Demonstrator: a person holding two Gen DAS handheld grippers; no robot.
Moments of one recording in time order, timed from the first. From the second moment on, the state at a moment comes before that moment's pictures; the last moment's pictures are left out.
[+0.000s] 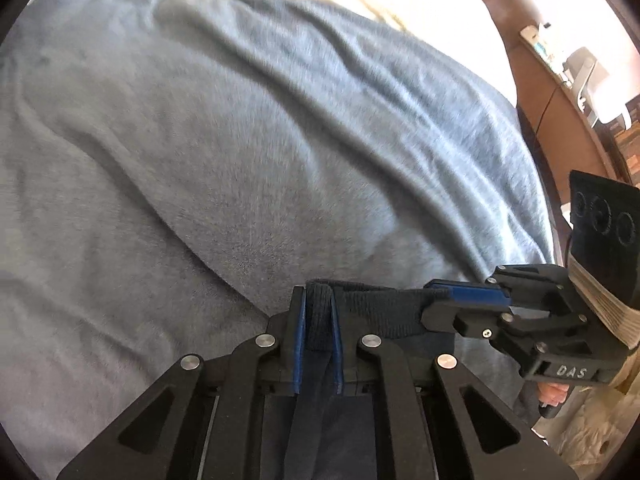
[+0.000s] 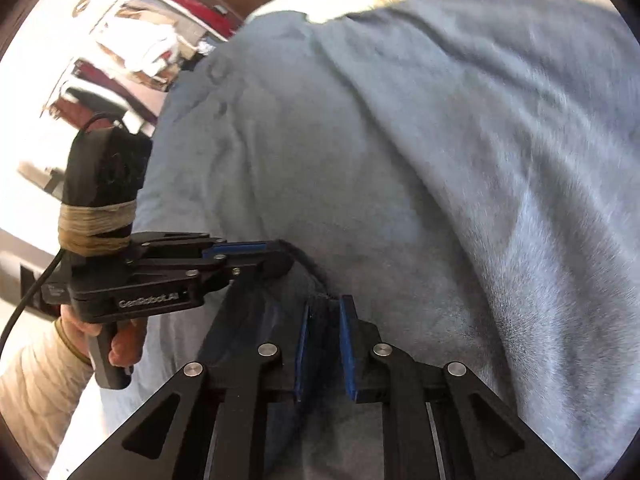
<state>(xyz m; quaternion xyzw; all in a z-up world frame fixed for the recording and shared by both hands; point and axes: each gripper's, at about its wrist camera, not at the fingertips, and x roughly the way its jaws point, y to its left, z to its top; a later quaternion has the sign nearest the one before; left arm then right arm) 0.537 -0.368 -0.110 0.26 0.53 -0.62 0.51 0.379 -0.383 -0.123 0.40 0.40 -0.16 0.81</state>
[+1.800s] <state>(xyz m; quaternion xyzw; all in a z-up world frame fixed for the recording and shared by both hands) 0.467 0.118 -0.045 0.10 0.49 -0.49 0.71 0.358 0.031 -0.009 0.07 0.46 0.10 0.88</state>
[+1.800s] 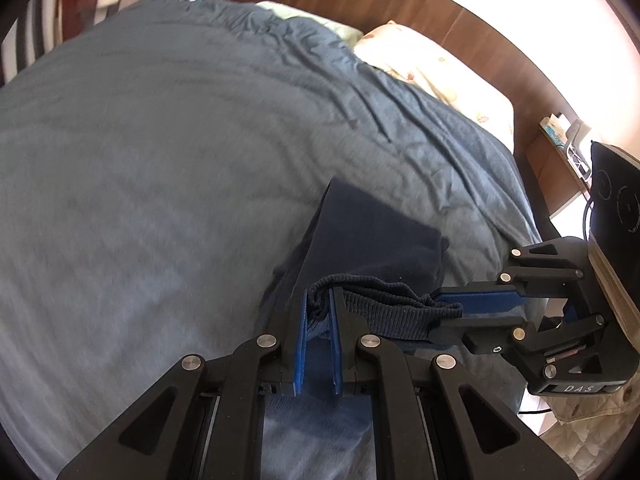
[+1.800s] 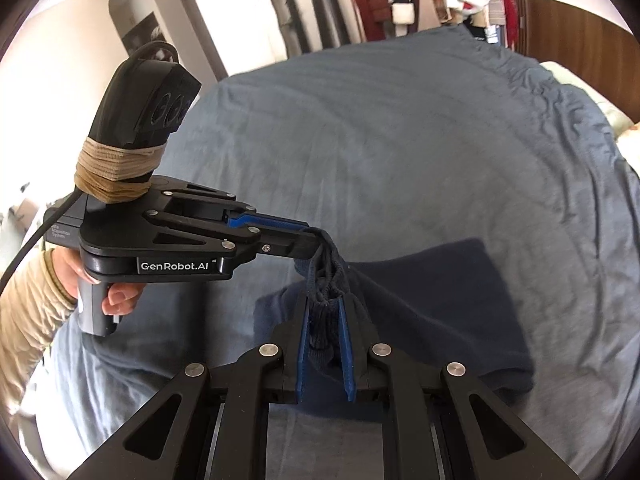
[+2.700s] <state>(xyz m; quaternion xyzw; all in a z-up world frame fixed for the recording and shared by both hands) 0.436 0.202 -0.071 0.03 0.55 -0.33 0.77 0.352 0.098 -0.092 0.05 0.55 0.16 0.82</state>
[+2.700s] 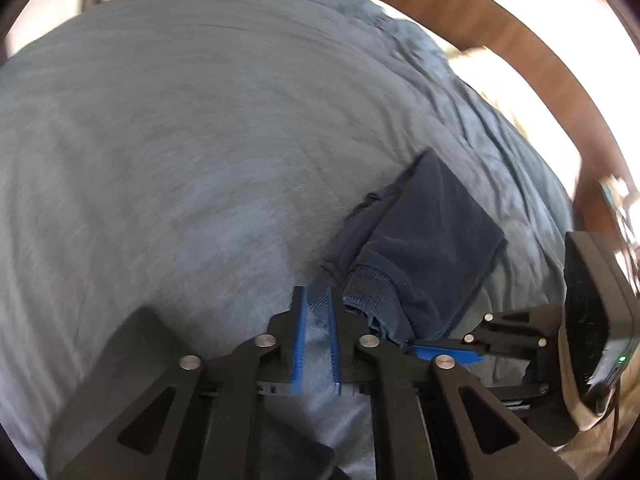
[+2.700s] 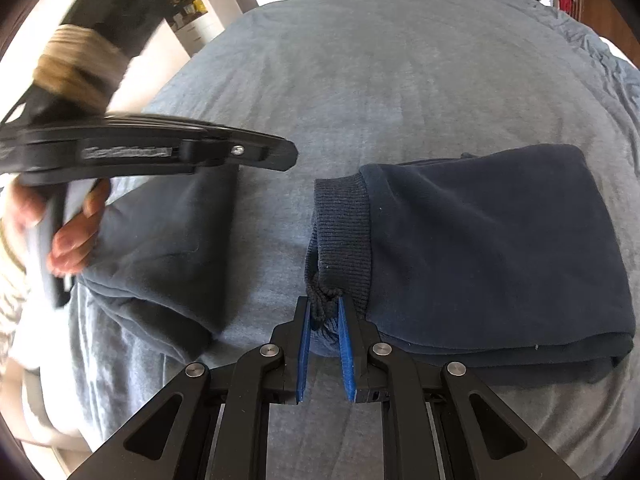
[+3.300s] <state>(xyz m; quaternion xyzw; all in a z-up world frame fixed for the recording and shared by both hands) 0.349 0.175 -0.037 -0.07 0.51 -0.16 0.84 0.338 0.010 -0.023 0.06 0.50 0.15 0.85</state>
